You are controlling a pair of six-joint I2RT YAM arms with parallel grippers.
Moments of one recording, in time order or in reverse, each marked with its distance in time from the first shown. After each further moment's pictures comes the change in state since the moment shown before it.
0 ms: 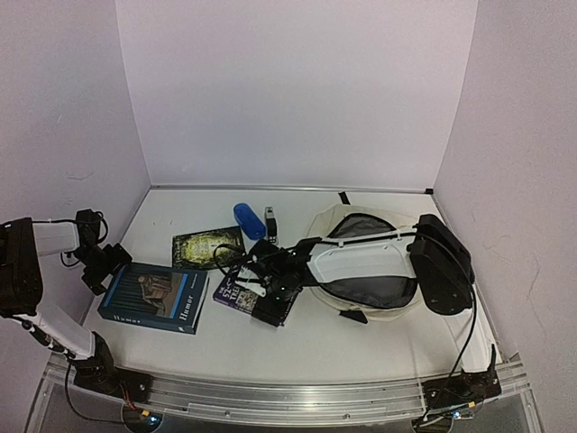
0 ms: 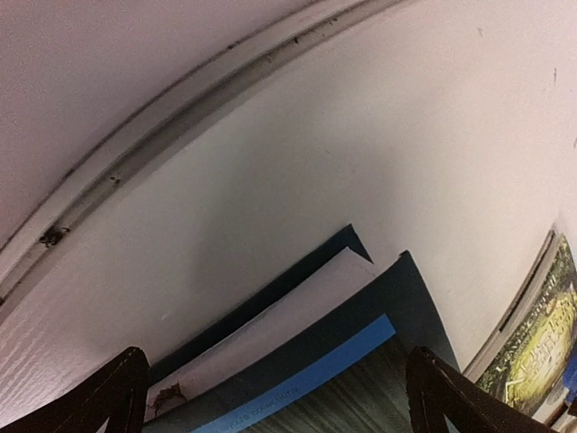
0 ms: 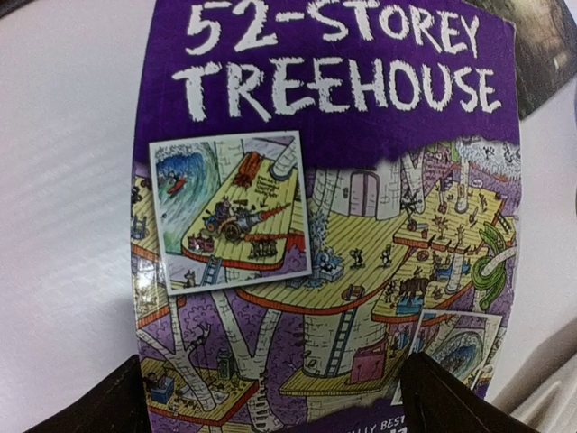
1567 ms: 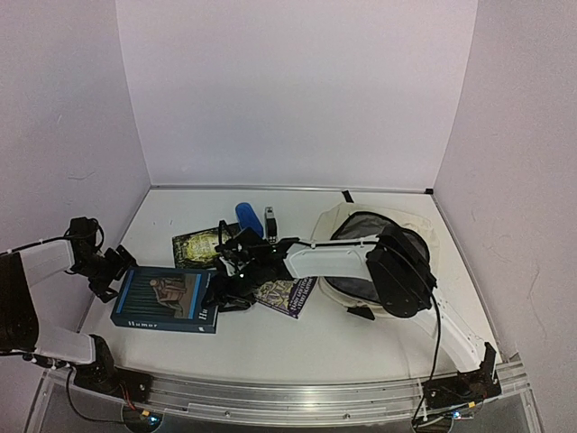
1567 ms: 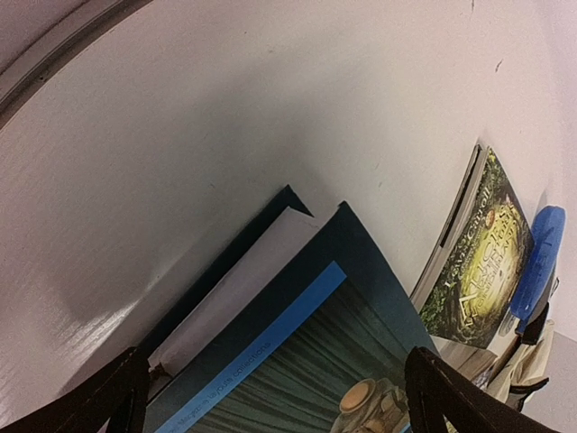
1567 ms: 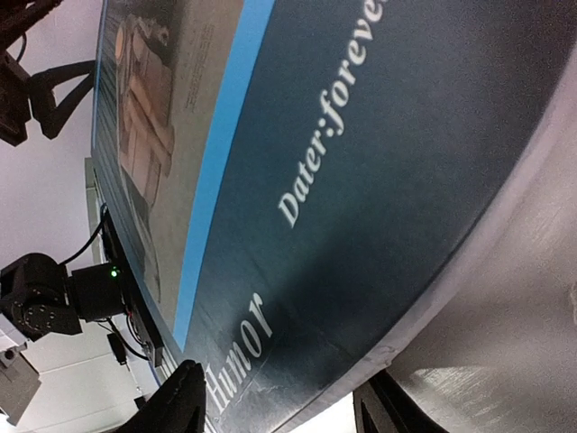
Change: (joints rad) left arm -0.016 -0.223 -0.139 0.011 0.206 -0.056; right arm -0.056 0.303 0.358 0.249 -0.750 1.026
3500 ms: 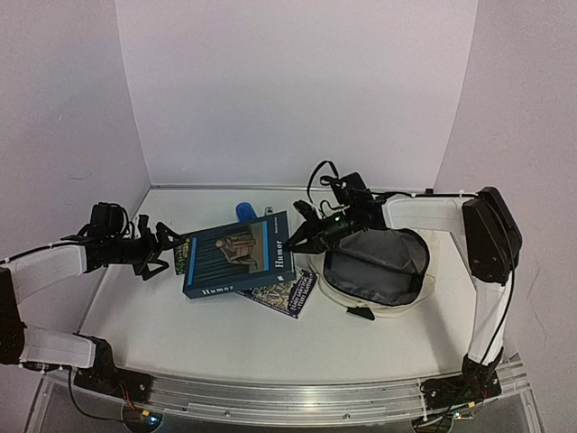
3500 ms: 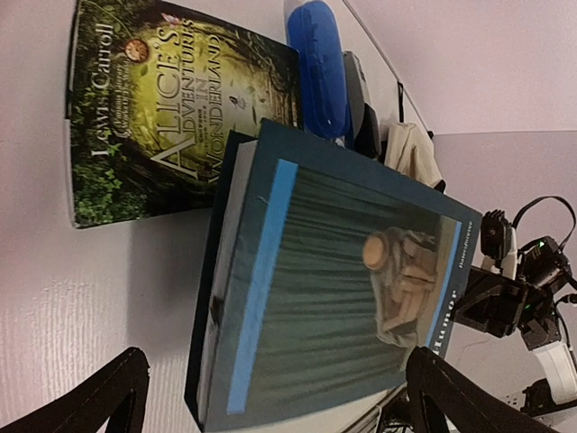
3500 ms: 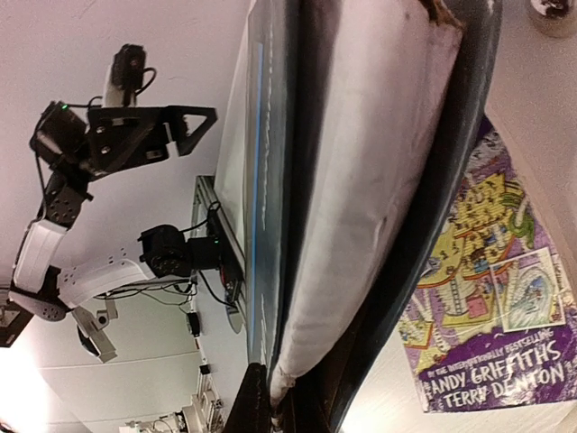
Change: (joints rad) left arm -0.321 -0.068 0.004 0.281 0.356 -0.003; right arm -0.408 -0.528 -0.586 0.106 -0.328 -0.137
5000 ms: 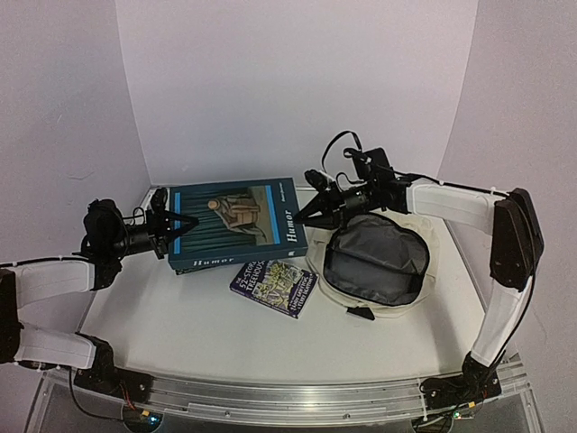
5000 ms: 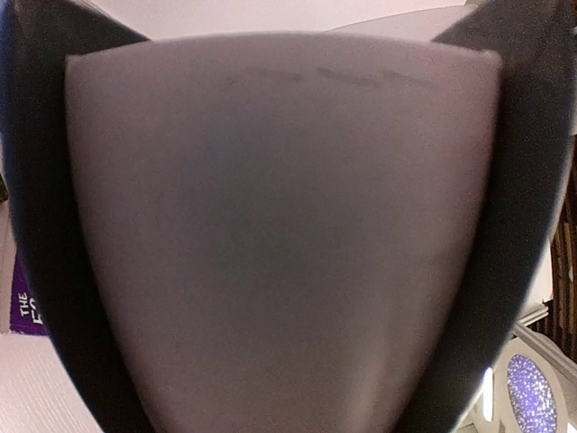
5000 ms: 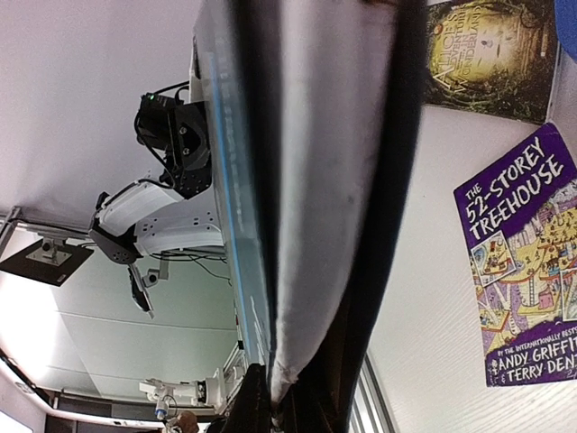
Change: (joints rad) left arm -0.134 0.019 -0.142 0.885 0.389 -0.439; right arm -0.065 -0.156 0.024 0.001 -0.199 0.001
